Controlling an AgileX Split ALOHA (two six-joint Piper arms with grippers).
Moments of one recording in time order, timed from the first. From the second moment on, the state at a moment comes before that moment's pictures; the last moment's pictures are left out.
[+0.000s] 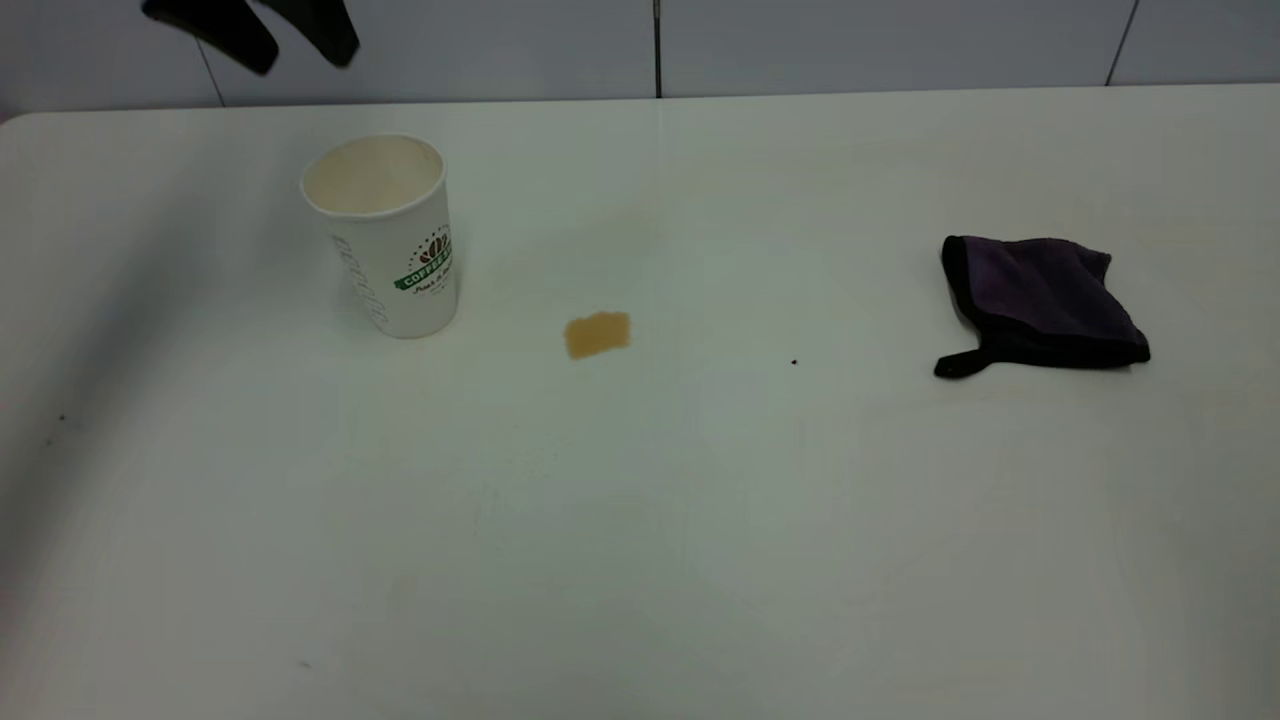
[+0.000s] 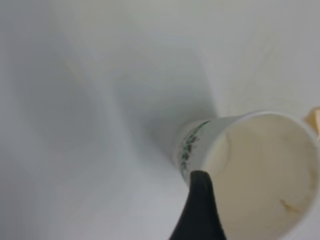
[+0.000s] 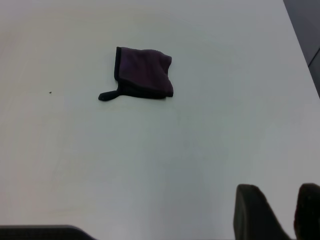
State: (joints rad) left arm -0.08 2.21 -1.79 -0.35 0.80 0.38; right arm -0.03 -0.02 -0.47 0.00 1.12 -0.04
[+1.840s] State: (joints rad) left arm -0.03 0.71 -0.77 0.01 1.17 -0.01; right arm -0.03 -0.02 -0.47 0.00 1.12 -0.04
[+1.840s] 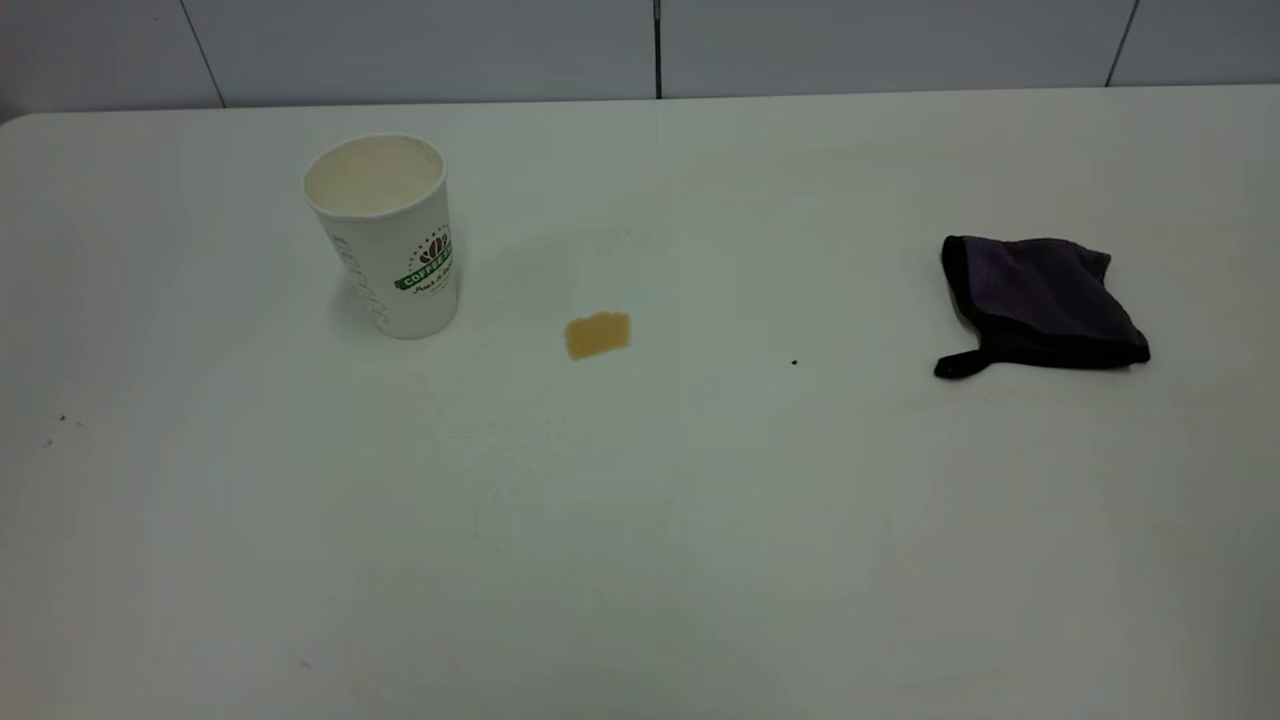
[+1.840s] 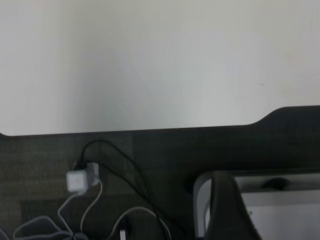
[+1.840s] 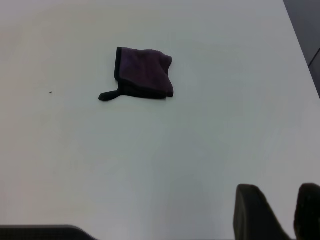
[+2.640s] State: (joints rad) left arm 0.04 0.09 -0.50 0.05 1.15 -0.05; right arm -0.03 -0.02 -0.47 0.00 1.12 -0.04
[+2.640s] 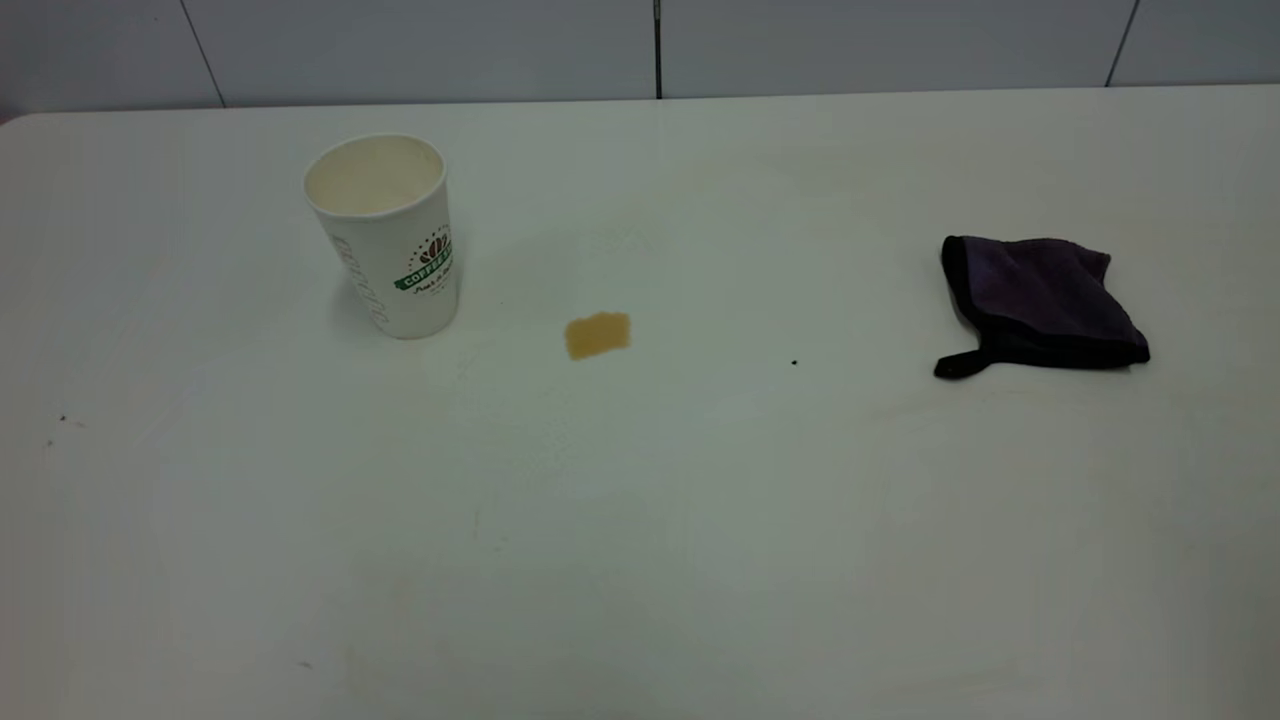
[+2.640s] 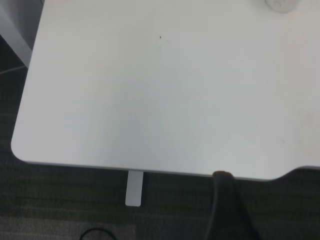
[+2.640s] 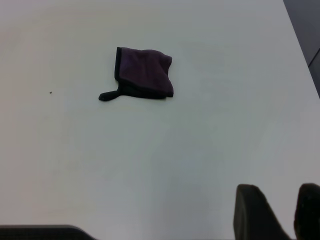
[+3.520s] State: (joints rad) left arm 0.04 -0.02 -0.49 0.05 1.14 -0.02; right arm -0.03 -0.02 -0.47 0.00 1.12 -0.04
